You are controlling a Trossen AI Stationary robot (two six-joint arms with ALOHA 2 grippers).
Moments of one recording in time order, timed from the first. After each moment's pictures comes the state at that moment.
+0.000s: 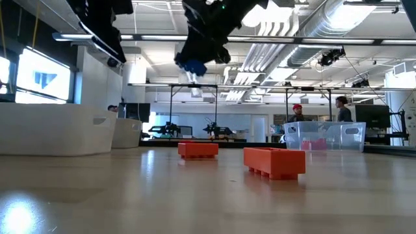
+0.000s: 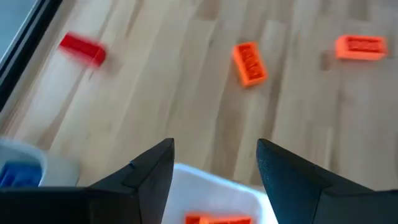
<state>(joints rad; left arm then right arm) 0.27 1.01 0.95 -0.88 -0.06 -0.09 -0.10 1.88 1.64 -0.54 0.03 0.26</state>
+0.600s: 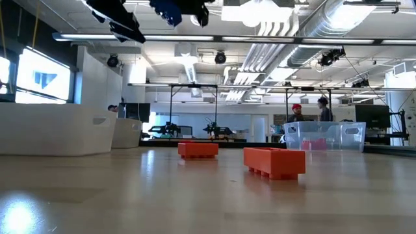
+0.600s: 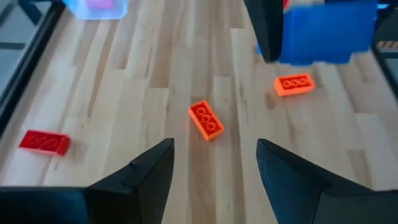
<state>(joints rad) 0.27 1.01 0.95 -0.67 0.12 0.09 0.03 1.83 1.64 -0.29 -0.08 0.08</state>
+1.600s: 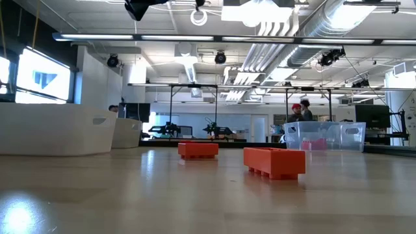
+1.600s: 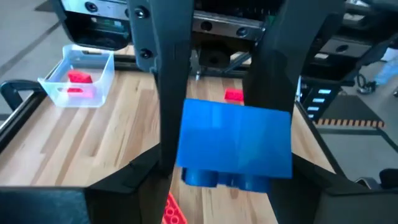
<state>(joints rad) 0.18 1.01 0.95 -0.32 0.15 -0.05 0.05 1.81 1.64 -0.04 0.09 -0.02</state>
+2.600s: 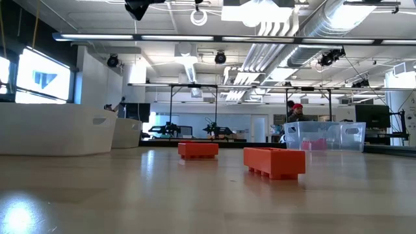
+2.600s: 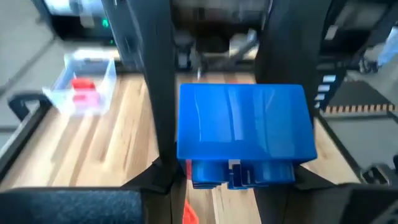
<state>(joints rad) 0.18 1.00 0.95 -0.34 0.14 0.04 0.05 1.81 1.64 0.02 0.09 -0.01</state>
